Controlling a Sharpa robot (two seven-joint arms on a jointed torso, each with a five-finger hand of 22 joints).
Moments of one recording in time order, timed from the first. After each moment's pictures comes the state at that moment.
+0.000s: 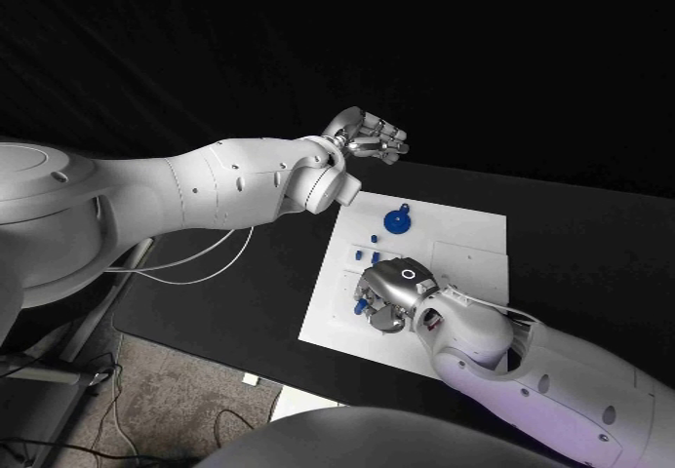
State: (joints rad) left arm 1.33 -0.66 -0.14 1.20 -0.29 -0.44 0.26; left_hand 1.40 -0.06 0.25 -0.12 0.15 1.07 0.14 0.07 0.06 1.13 0.12 0.06 0.06 1.26 0.07 0.08 0.10 0.06 1.00 0.06 0.07 0.69; right arm 0.95 -0.43 -0.04 1.52 -1.95 -0.20 -0.27; right_hand 1.24 -0.11 0.68 -0.20 0.05 1.26 0.09 0.06 0.07 1.40 0.01 0.06 0.06 1.45 -0.07 0.77 0.69 0.09 1.46 -0.09 0.32 1.22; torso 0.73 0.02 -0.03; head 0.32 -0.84
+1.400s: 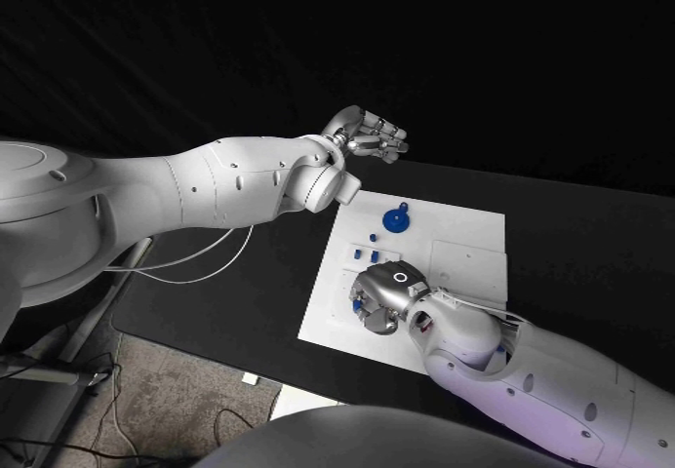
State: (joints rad) left arm 1.33 -0.66 -0.14 1.20 -0.29 -0.43 0.26; left_hand 1.40 -0.06 0.25 -0.12 0.15 1.07 0.14 0.07 0.06 1.13 0.12 0.06 0.06 1.26 0.07 0.08 0.10 0.06 1.00 0.06 0.07 0.69; right arm 0.95 -0.40 -0.07 1.48 -1.96 -0.21 -0.28; right_hand 1.20 -0.15 0.60 -0.18 0.16 1.15 0.10 0.07 0.07 1.28 0.05 0.06 0.06 1.45 -0.06 0.77 0.68 0.11 1.47 -0.08 0.30 1.22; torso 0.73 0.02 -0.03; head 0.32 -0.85
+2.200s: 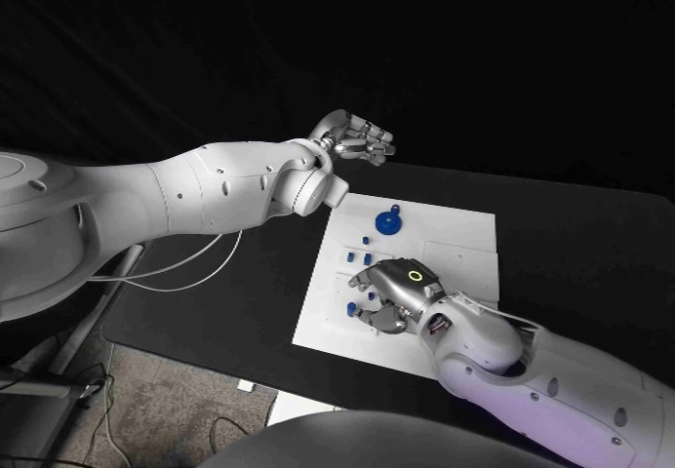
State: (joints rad) left arm 1.33 -0.67 -0.14 1.20 -0.29 -0.43 0.25; left_hand 1.40 -0.06 0.25 -0.12 0.15 1.07 0.14 0.07 0.06 1.13 0.12 0.06 0.06 1.26 0.07 0.08 0.10 0.06 1.00 0.06 0.07 0.69; right arm 0.95 -0.49 -0.05 1.57 -1.87 -0.36 -0.25; right_hand 1.25 -0.19 0.37 -0.15 0.19 1.02 0.14 0.06 0.06 1.14 0.09 0.07 0.06 1.43 -0.03 0.75 0.62 0.15 1.46 -0.04 0.24 1.15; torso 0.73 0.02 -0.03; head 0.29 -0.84
